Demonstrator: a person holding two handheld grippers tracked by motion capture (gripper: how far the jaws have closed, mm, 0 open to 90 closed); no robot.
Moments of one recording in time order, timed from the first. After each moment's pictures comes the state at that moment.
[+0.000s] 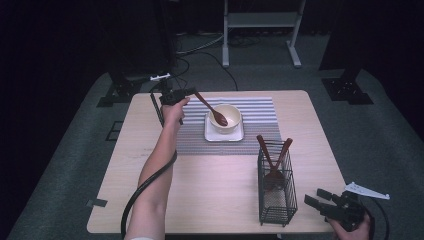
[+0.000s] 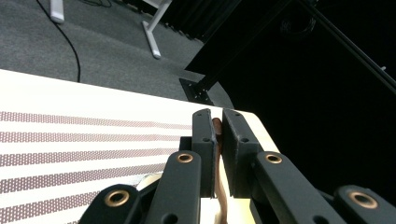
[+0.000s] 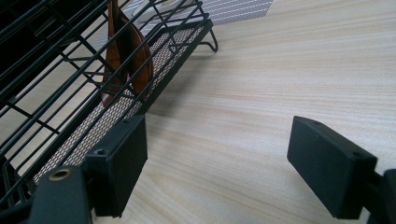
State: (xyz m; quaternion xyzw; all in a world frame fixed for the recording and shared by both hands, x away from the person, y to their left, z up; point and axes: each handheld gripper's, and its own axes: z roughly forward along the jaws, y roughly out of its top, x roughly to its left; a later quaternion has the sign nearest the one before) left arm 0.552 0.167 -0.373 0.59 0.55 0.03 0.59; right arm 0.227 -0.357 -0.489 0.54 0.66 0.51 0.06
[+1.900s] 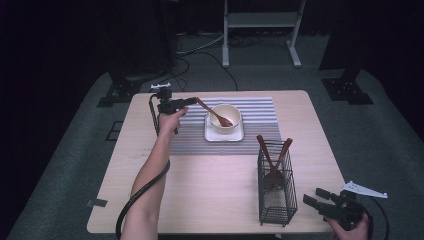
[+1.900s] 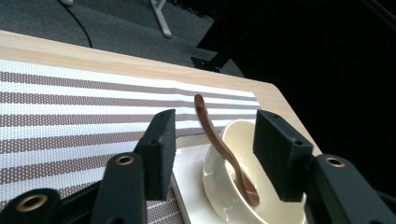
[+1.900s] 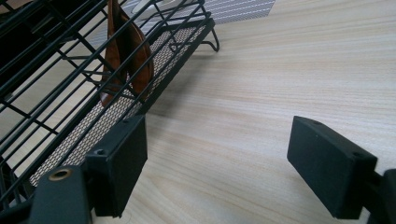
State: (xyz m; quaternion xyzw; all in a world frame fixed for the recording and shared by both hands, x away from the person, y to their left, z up) left arm 0.541 0.178 -0.397 0.64 0.54 0.03 0.55; right arm 0.229 -0.353 -0.488 0.54 0.67 0.51 0.07
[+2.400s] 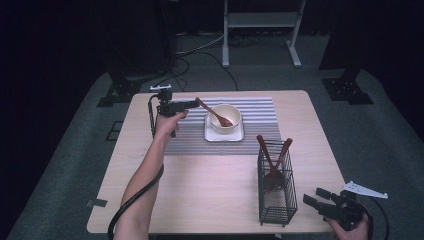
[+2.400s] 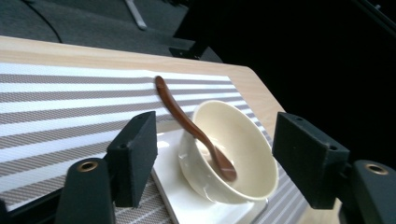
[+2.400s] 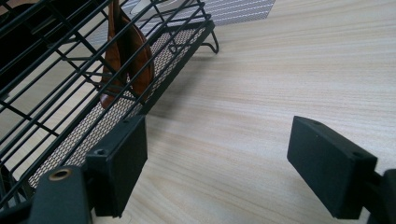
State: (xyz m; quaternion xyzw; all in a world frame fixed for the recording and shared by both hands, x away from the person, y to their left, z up) left arm 0.527 0.177 -0.391 0.67 0.49 0.00 0.56; right arm 0.228 -0.352 -0.486 0.54 0.67 0.51 0.07
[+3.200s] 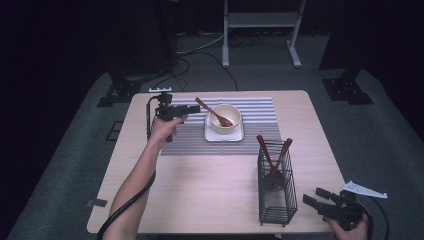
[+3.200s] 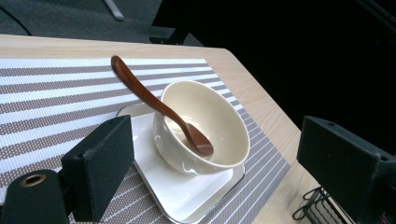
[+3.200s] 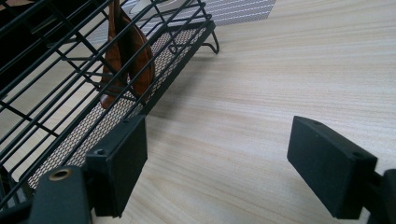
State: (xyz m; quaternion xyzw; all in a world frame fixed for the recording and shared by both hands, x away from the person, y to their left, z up) left arm 0.508 0.179 -0.383 0.70 0.45 -0.01 0.56; right arm 0.228 -0.350 -0.485 0.54 0.67 0.51 0.07
